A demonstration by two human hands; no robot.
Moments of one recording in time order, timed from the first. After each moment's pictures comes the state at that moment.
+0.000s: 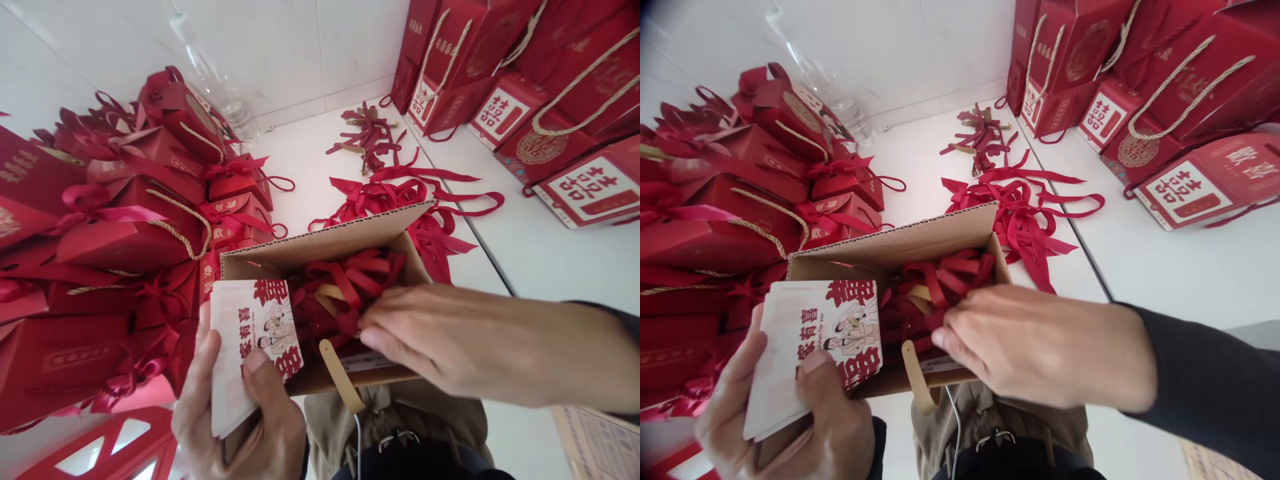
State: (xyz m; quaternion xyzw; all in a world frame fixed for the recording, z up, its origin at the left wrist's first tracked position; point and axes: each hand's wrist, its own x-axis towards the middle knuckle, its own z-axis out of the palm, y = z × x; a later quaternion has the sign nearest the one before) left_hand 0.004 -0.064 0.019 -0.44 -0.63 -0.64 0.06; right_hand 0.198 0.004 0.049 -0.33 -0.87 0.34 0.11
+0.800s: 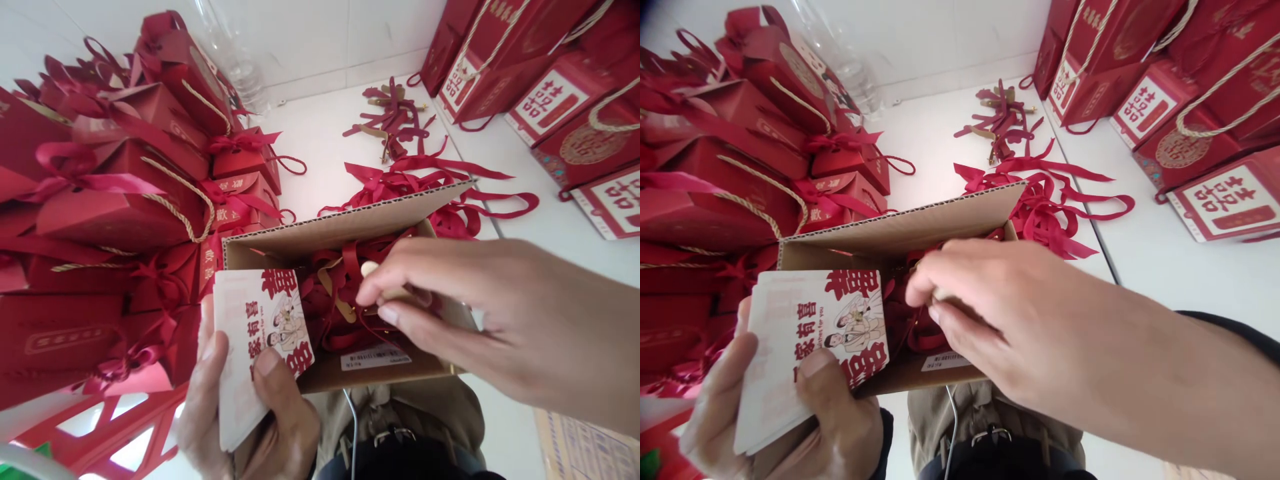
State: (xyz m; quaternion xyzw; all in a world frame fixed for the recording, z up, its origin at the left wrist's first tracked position) left_hand 0.012 -0.054 0.018 -0.41 -0.67 -0.61 0.12; right_hand 0.182 0.026 0.077 -0.38 -0.83 0.37 0.18
